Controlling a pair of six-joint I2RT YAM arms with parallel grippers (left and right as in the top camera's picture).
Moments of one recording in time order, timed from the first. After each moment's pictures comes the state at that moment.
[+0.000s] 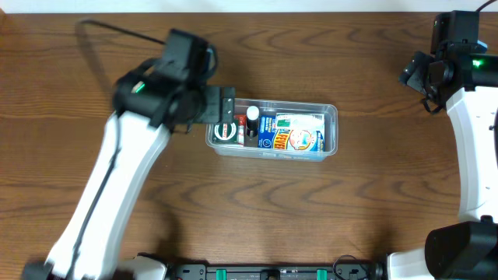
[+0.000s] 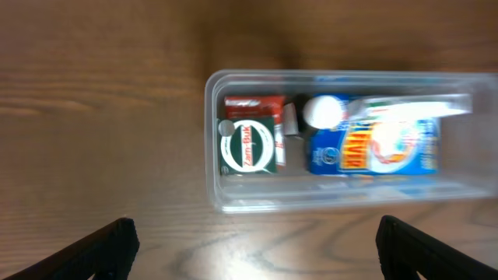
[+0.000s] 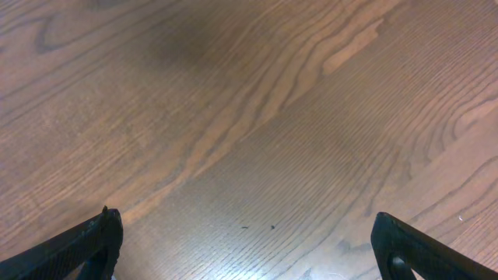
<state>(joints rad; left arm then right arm) -0.35 1.50 1.63 -1.22 0.04 -0.28 -0.07 1.64 1.64 -1.11 0.35 0.54</state>
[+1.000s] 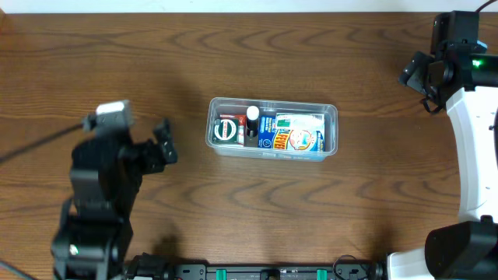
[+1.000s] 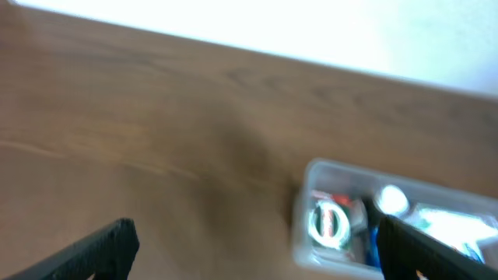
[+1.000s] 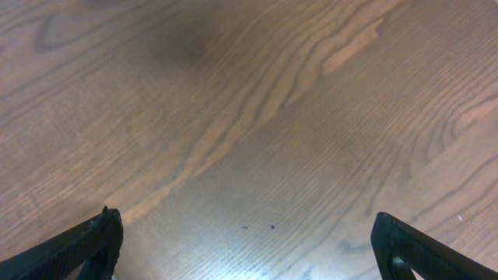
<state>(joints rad) -0.09 0.72 0.92 -0.68 -0.08 -0.25 -0.07 1.64 1.64 -1.11 0.35 0.54</state>
